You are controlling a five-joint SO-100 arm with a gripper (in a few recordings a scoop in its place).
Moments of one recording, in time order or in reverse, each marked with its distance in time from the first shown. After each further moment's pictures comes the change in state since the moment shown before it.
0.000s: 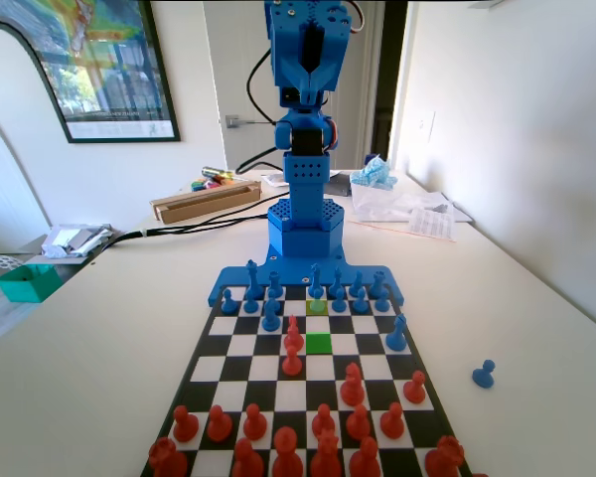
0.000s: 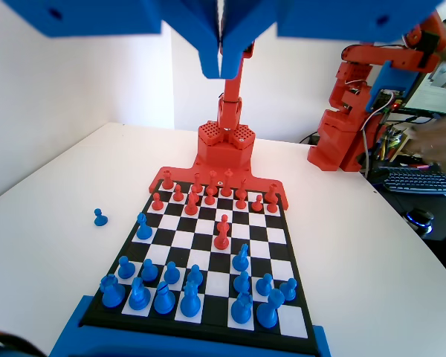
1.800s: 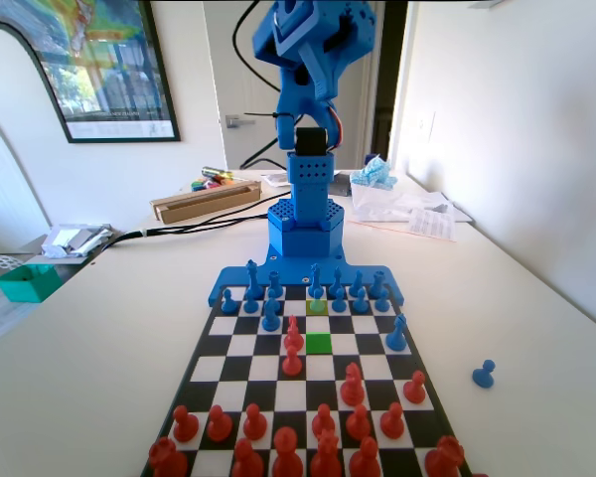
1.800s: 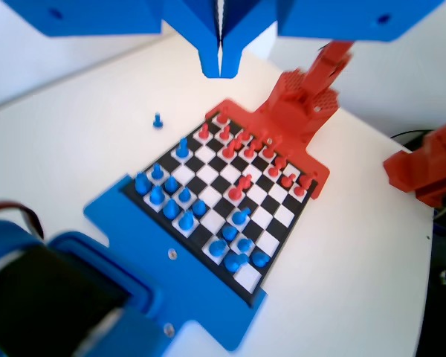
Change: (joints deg) arm -5.5 -30.1 -19.8 13.5 -28.4
